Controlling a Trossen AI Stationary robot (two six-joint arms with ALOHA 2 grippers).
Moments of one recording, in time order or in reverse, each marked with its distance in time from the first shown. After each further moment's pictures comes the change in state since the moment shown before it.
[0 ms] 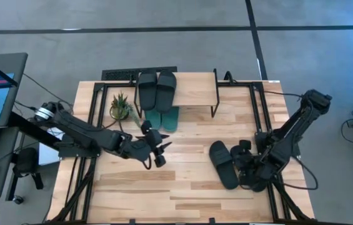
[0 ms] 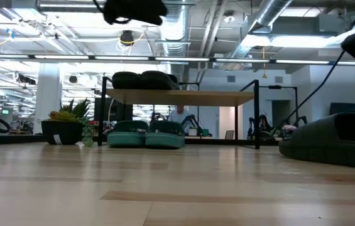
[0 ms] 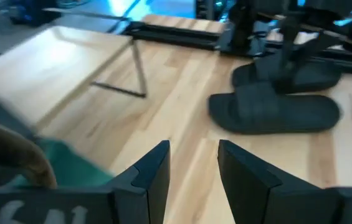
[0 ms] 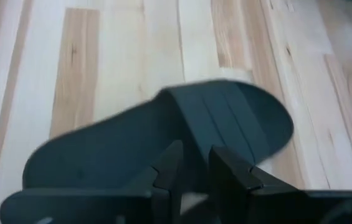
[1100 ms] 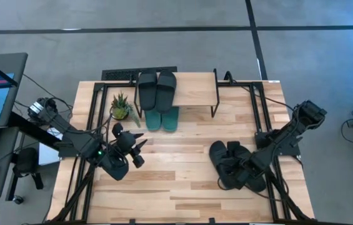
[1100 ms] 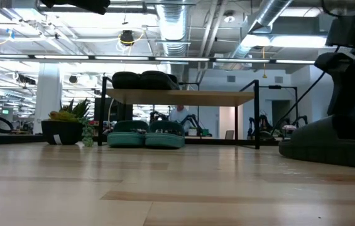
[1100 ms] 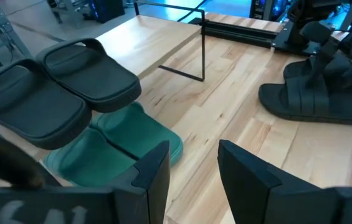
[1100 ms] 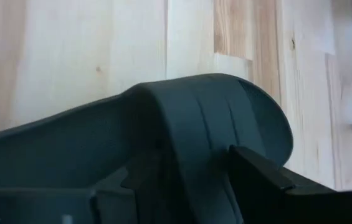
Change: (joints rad) left arm -0.242 -0.156 -0.001 -0.571 -0.361 -0.500; right arm -0.172 0.295 0.050 0.081 -0.029 -0.221
